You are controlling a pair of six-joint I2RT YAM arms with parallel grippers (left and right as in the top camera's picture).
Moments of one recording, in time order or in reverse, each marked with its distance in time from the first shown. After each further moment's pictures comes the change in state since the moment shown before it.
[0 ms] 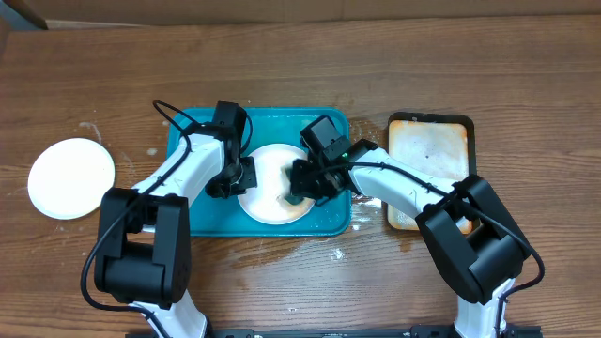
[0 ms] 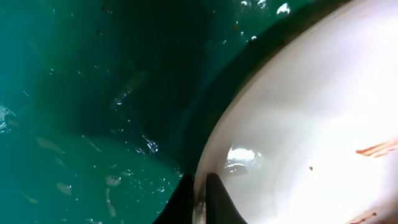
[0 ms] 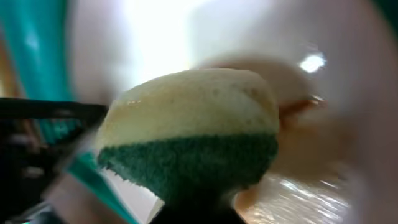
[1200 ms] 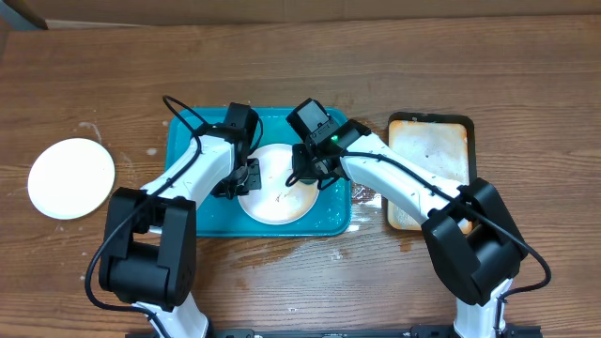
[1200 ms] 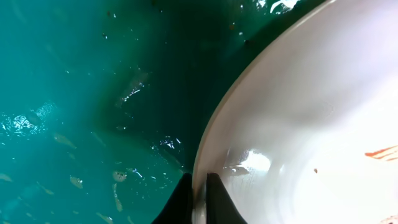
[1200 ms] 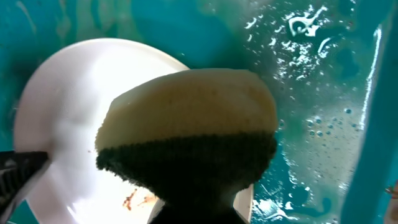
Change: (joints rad) left arm -0.061 -0.002 0.000 -0.006 -0.092 -0.022; right arm 0.023 0.003 0.208 -0.331 0.408 -0.146
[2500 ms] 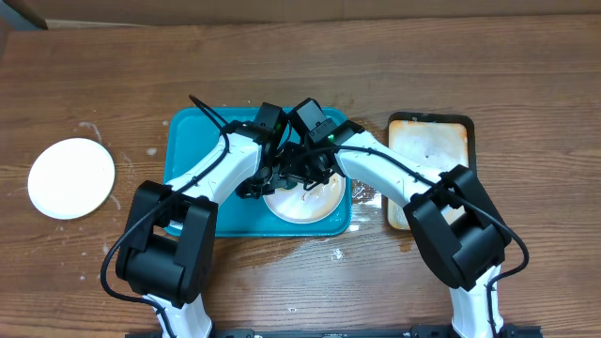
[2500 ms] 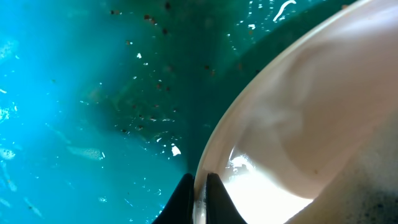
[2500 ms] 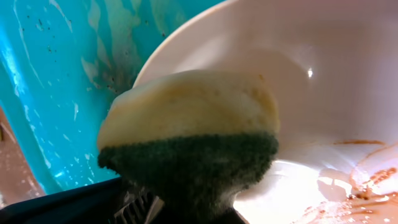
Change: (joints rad) left arm -0.129 0.040 0.068 -0.024 0.062 -0.201; right arm -0.018 0.106 0.007 0.140 -0.287 0.214
